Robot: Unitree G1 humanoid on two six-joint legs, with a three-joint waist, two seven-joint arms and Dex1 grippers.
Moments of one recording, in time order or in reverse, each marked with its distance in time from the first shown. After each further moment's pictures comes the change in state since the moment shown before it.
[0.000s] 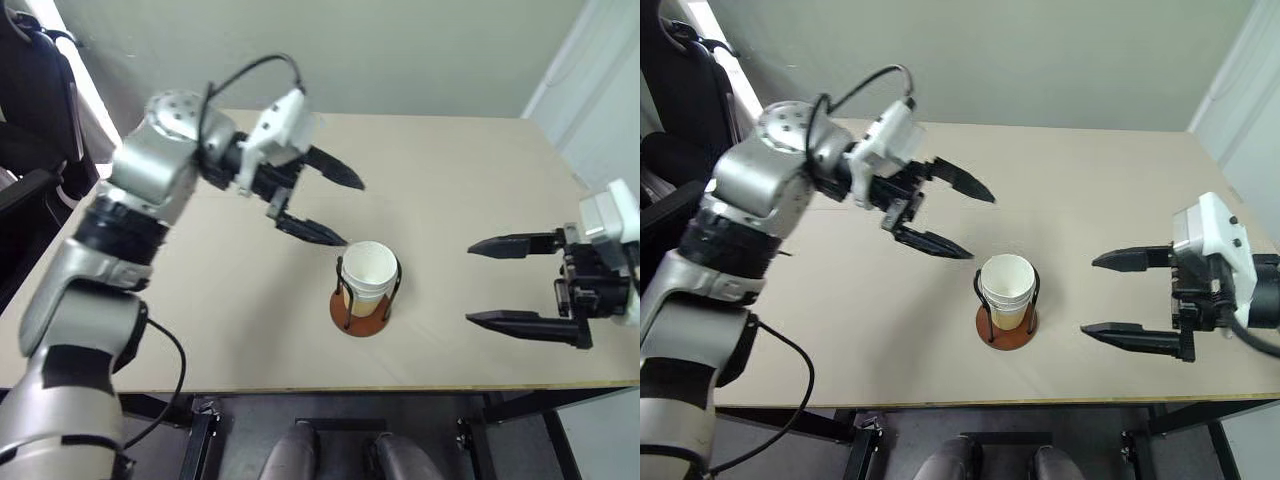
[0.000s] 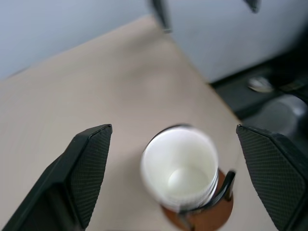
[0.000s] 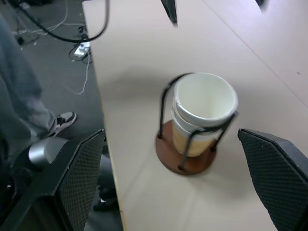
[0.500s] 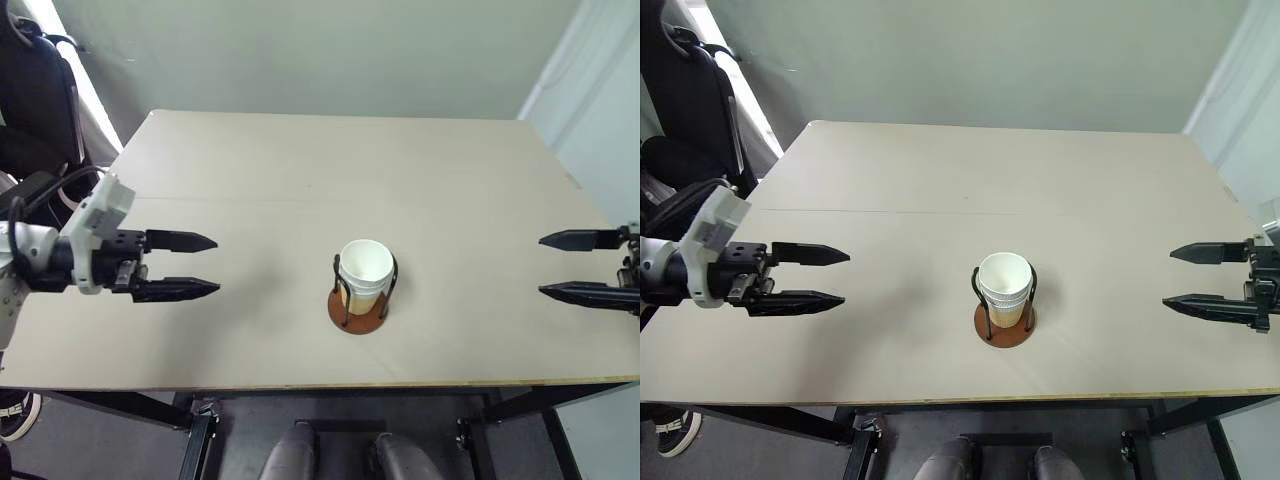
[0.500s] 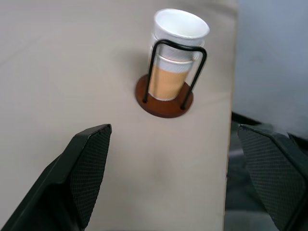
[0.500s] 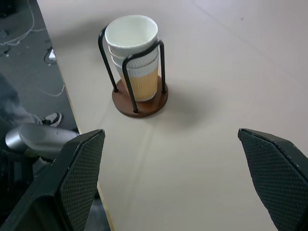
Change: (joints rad) left arm 0.817 0.316 0.654 -0.219 -0.163 0.313 0.094; right arm -0.015 -0.034 0.068 0.515 -0.302 -0.247 0.360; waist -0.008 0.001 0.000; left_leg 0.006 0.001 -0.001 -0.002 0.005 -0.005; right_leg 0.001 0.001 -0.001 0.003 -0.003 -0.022
